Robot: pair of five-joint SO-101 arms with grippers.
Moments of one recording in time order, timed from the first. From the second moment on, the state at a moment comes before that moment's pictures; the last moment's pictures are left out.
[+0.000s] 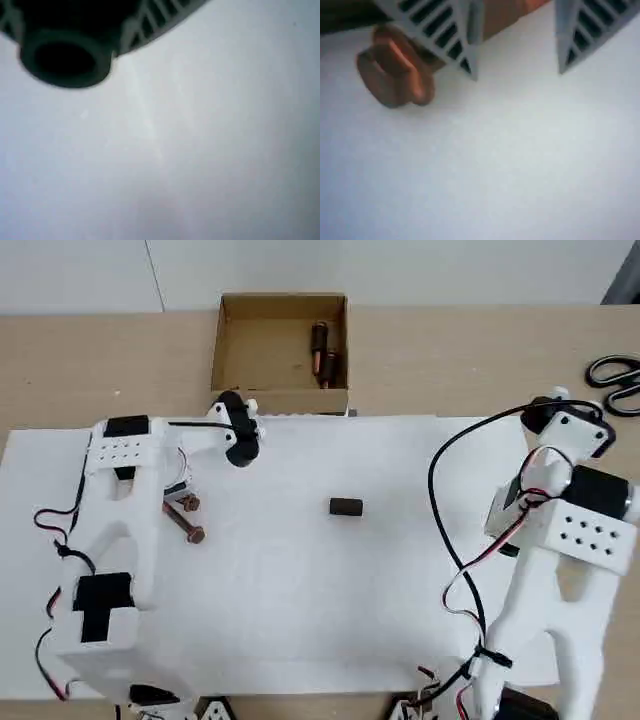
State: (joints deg) left arm -9.5 10.4 11.8 68.5 -71.4; right arm 18.1 -26.3 20.4 91.3 -0.2
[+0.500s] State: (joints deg) left arm -13.9 10.4 8.0 77.5 -74.0; right arm 18.1 -26.3 20.4 91.3 -0.2
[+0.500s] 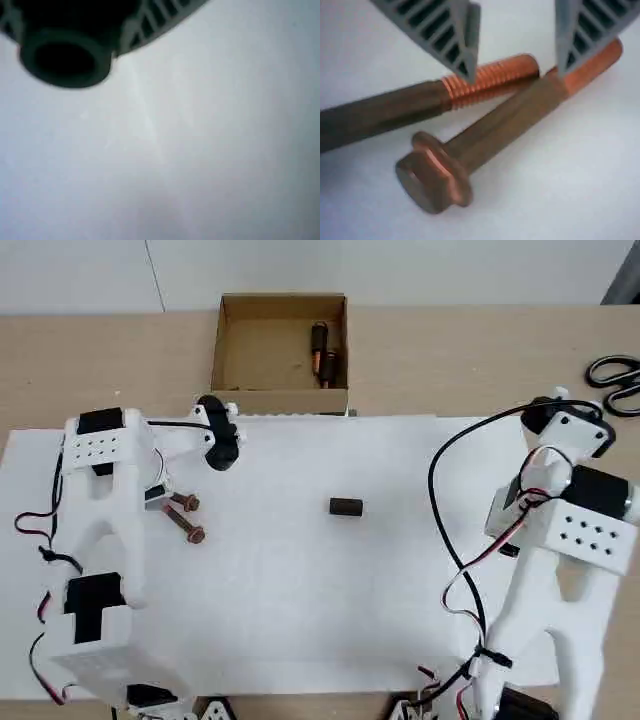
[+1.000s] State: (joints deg) left arm -13.3 16.0 6.5 75.6 -74.2; right arm 18.1 -26.3 20.4 91.3 -0.2
